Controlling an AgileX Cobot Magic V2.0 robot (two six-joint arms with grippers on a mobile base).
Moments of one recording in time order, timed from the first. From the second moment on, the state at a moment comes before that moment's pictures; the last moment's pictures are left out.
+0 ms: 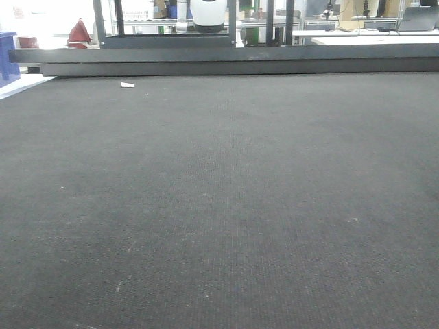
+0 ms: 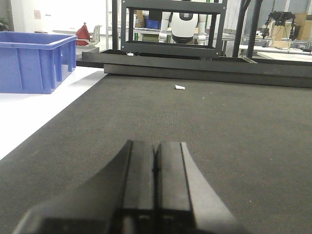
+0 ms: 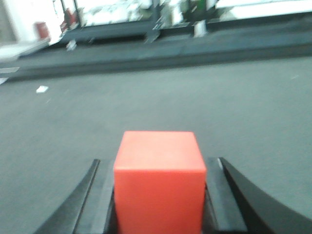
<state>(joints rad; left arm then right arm) -0.03 -0.01 0.03 -0.10 -0.04 0.05 0.06 0.44 -0.27 0.04 -0.06 0.14</state>
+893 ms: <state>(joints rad) -0.03 -0.01 0.03 -0.10 -0.04 0.05 -0.01 0.32 -0.27 -0.02 0.08 0.14</state>
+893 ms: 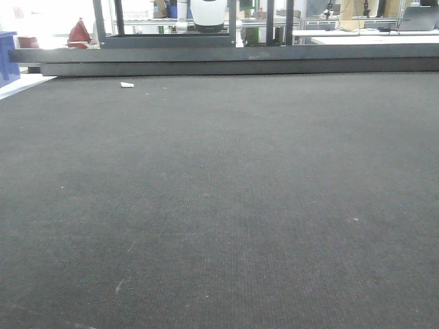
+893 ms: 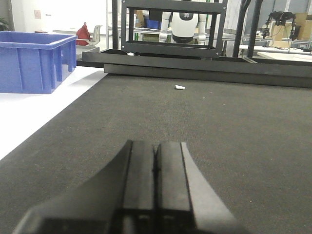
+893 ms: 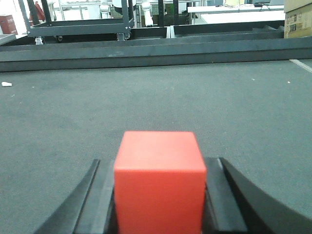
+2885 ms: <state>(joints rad) -0.03 -0.01 0.03 -0.10 -0.04 0.05 -0.01 0.32 -0.27 -0.03 0.08 0.14</state>
